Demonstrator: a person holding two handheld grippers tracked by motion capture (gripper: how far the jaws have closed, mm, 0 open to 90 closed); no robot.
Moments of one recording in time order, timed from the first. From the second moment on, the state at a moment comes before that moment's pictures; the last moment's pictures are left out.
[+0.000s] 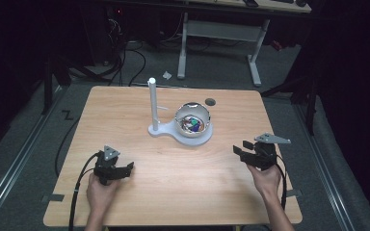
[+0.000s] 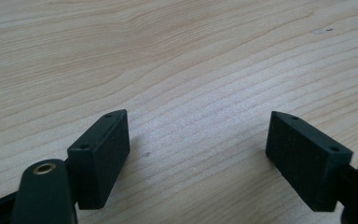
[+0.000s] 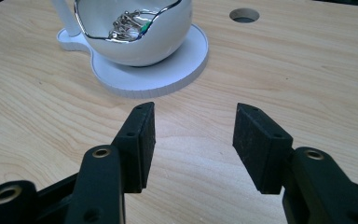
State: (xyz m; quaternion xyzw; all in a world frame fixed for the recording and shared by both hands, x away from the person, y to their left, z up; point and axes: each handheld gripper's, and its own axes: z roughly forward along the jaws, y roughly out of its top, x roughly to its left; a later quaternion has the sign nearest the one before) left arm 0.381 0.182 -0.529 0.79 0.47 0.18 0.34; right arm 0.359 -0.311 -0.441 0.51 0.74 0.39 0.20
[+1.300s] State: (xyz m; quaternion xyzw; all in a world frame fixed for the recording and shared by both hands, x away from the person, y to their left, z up) left arm 0.381 0.182 -0.529 0.79 0.47 0.18 0.34; right arm 0.355 -0.314 -0.509 0.54 0.75 0.32 0.21
